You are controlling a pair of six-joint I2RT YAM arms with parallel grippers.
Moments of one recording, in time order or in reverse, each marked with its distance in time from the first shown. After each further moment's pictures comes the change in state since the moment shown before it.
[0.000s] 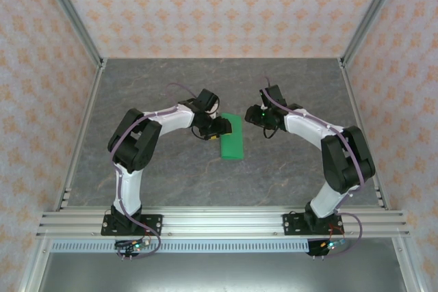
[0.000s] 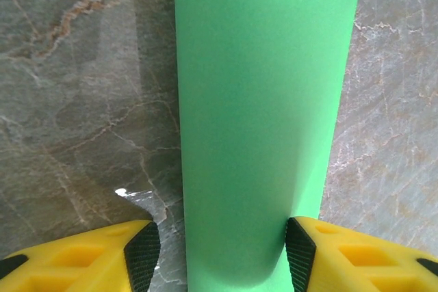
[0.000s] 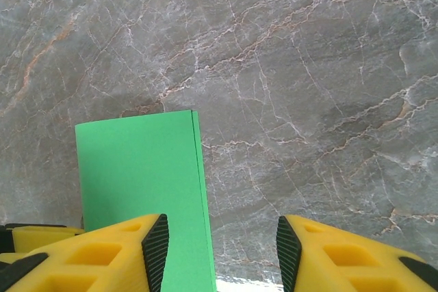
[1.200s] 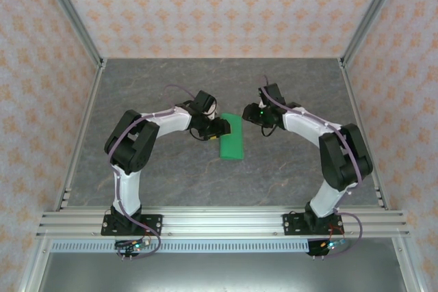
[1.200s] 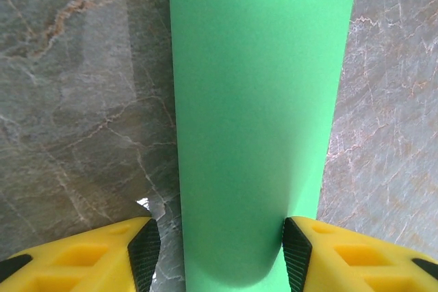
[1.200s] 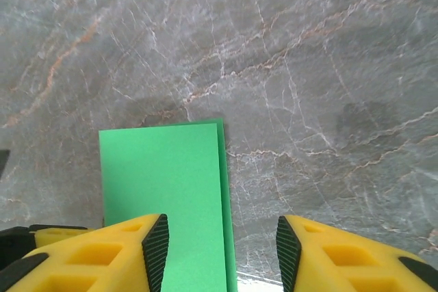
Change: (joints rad) left arm 0.017 -0.034 -0.068 0.084 0.040 0.022; right arm 0.000 0.021 0.026 0.022 -0.037 0.003
